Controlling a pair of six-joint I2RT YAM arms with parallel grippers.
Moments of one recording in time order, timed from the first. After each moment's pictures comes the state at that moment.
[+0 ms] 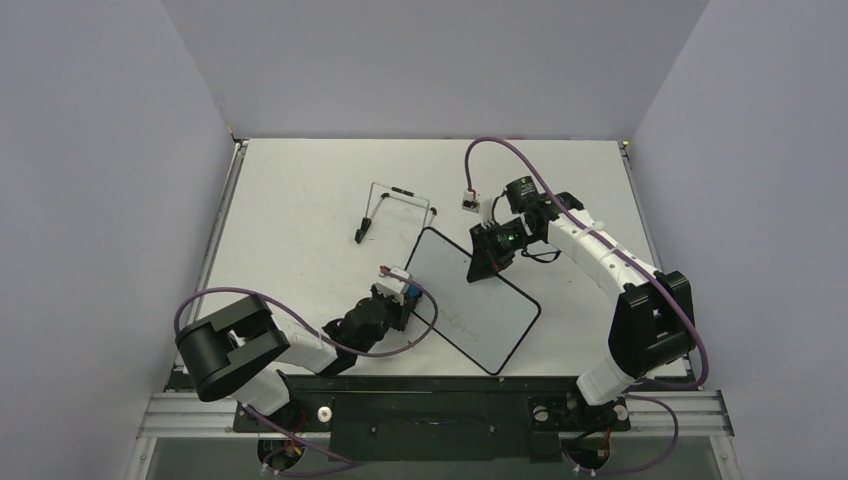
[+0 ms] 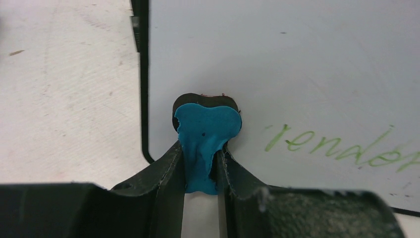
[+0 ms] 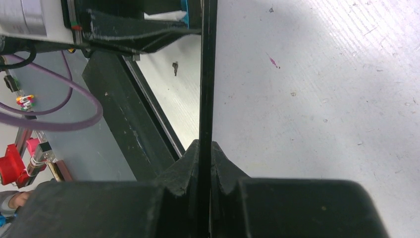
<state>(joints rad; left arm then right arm) -0.96 1.51 0.26 0.91 -0.39 -0.25 0.39 1.57 1.25 -0.89 -0.77 -0.20</state>
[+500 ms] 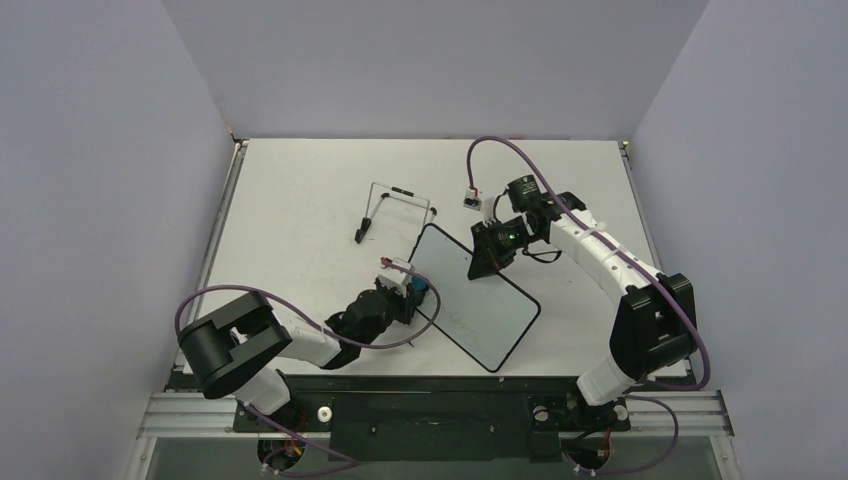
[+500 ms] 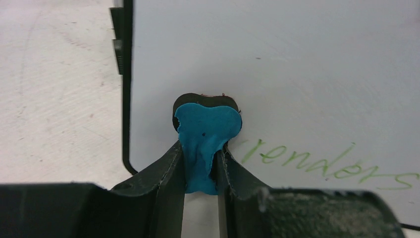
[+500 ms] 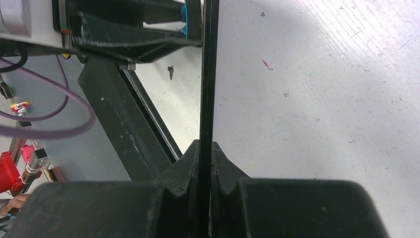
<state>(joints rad) -0.97 1.54 0.32 0.93 -0.31 -0.27 0.39 1.56 1.25 -0.88 -0.75 -0.19</state>
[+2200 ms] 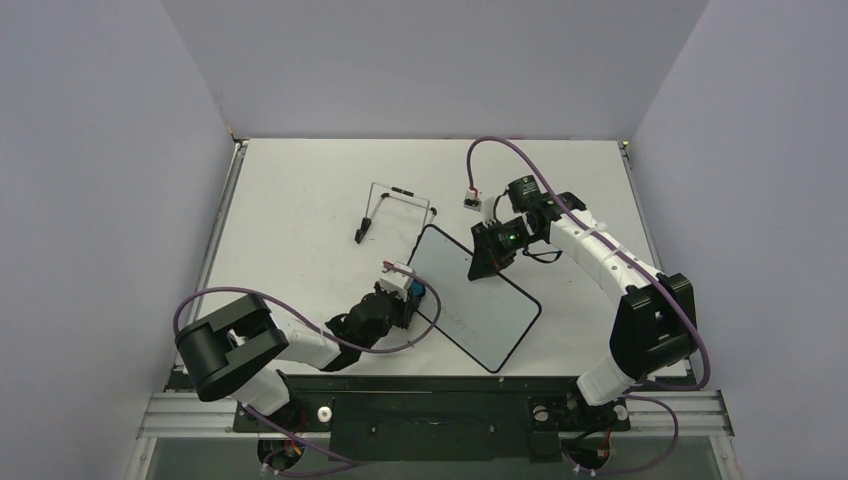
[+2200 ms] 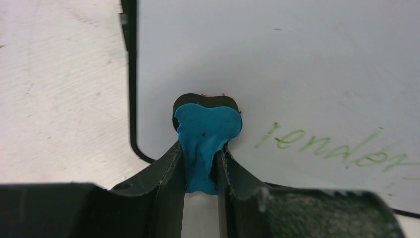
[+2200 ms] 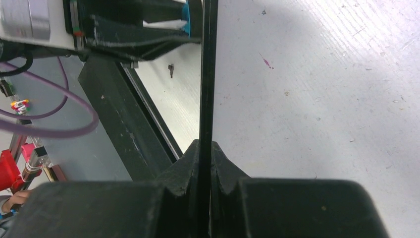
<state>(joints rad) -0.99 1.52 0.32 0.84 -0.35 -0.28 0.39 1.56 1.25 -0.88 -0.75 -0.20</state>
